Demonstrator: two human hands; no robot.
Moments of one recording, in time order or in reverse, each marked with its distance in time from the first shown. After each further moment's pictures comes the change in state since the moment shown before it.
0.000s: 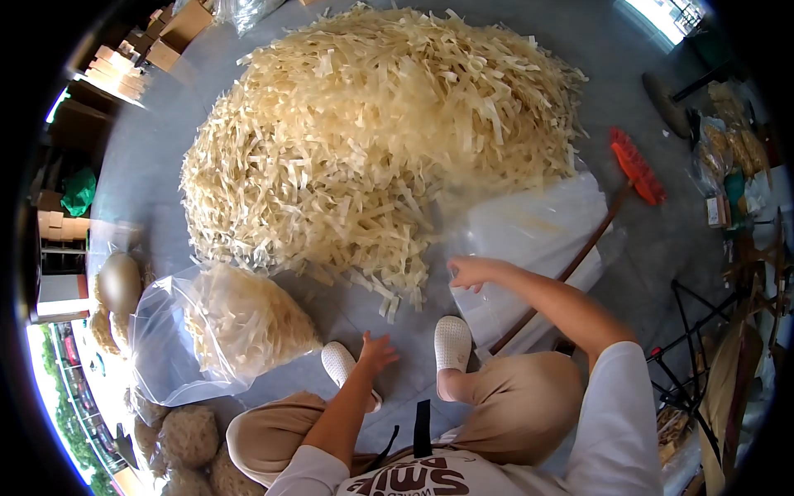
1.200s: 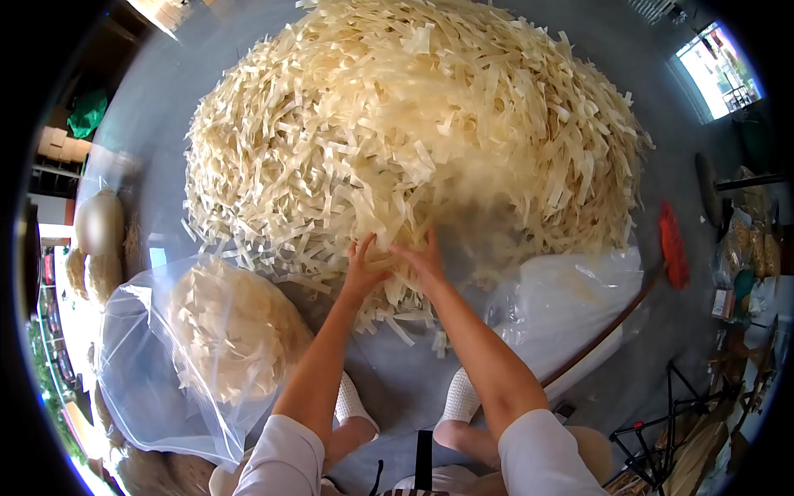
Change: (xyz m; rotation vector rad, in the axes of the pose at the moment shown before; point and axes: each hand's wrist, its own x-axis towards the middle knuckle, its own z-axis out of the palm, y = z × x) left_hand 0.088 0.219 0.008 0.613 0.102 0.979; right_hand 0.179 -0.142 0.032 1.115 0.483 -0.426
